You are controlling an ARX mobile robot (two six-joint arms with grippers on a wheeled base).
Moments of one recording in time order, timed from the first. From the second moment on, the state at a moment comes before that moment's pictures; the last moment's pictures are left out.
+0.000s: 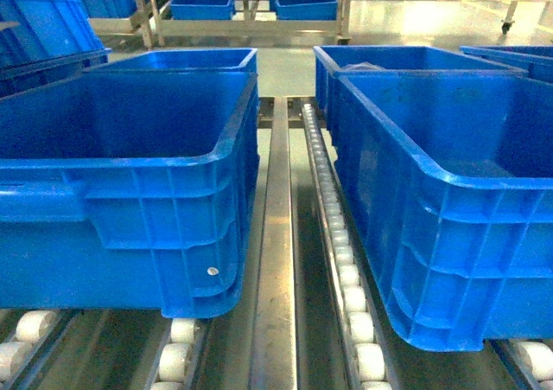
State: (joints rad) left arm 0.00 0.01 0.01 -0.01 0.00 0.00; right arm 0.00 0.00 0.01 -0.01 0.00 0.00
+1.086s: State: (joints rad) left arm 0.04 1.02 0.32 0.95 0.01 -0.05; right arm 0.08 0.90 0.19 0.98 0.03 -0.13
